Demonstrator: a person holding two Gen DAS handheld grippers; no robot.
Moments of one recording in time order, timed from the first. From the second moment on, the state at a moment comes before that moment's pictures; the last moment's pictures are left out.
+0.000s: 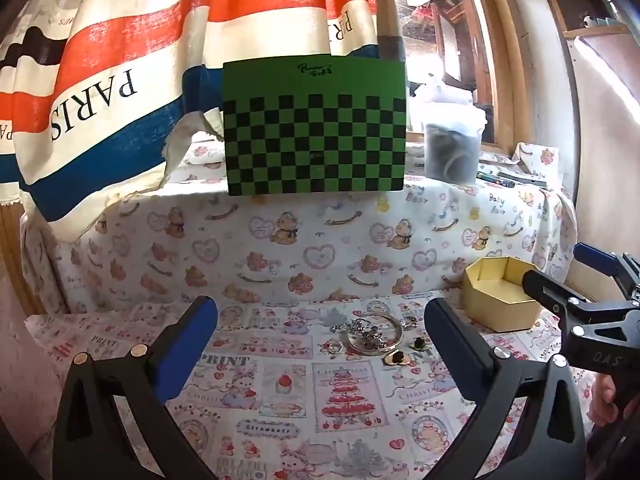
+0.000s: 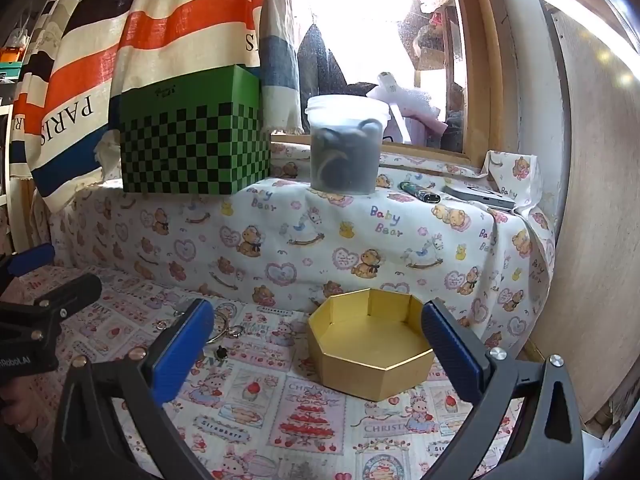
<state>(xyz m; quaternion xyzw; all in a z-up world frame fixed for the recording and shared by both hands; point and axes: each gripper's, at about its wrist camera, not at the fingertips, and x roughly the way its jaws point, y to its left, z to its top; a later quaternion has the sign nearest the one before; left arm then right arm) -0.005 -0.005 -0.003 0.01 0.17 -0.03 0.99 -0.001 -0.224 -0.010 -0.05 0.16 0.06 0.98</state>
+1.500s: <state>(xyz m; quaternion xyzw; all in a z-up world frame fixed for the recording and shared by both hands) -0.006 -0.005 -0.001 0.01 0.16 -0.02 0.99 -0.001 -0.223 -0.011 -0.05 0.17 0.06 0.98</state>
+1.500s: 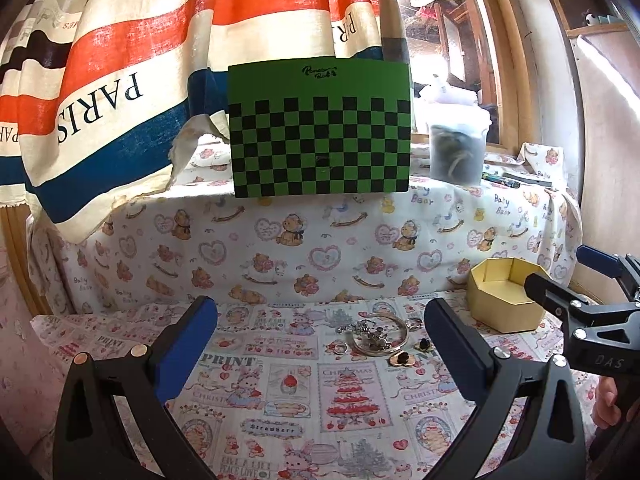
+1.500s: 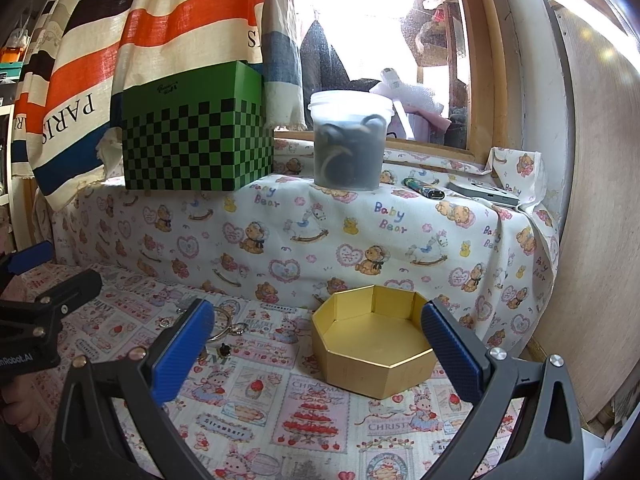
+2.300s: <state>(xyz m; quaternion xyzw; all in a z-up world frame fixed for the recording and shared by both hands) -0.003 -0.005 -0.001 0.01 0.17 -0.01 0.99 -0.003 -0.222 -0.010 -0.05 0.16 0.06 0.98</state>
